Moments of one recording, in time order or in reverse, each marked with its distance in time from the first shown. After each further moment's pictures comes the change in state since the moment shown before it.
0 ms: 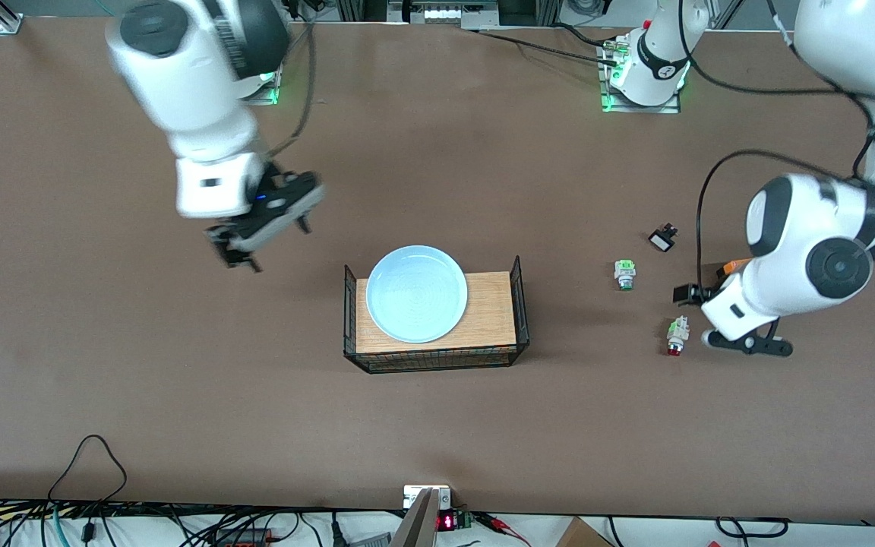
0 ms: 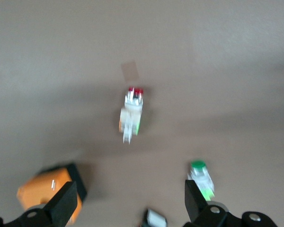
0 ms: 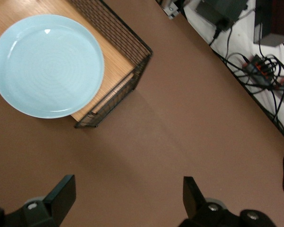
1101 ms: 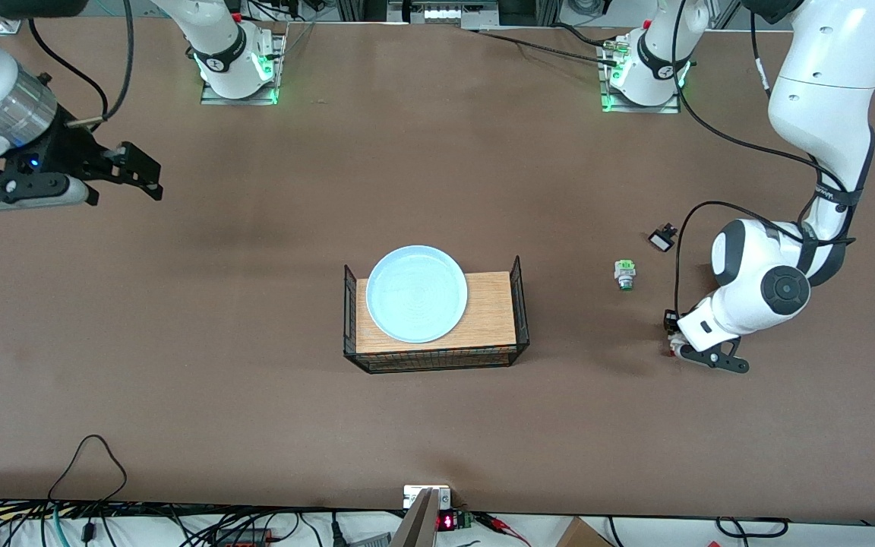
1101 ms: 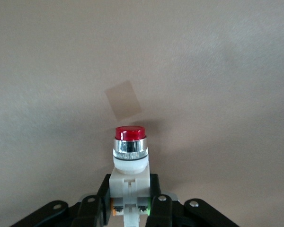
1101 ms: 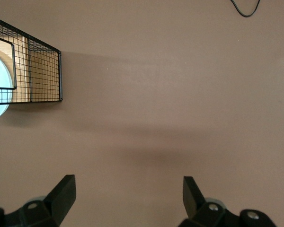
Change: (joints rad) left arm 0.047 0.153 -0.002 -0.103 0.000 0.360 0.147; right arm -0.250 -0.190 -0.035 -0.004 0.130 -0.382 0.402
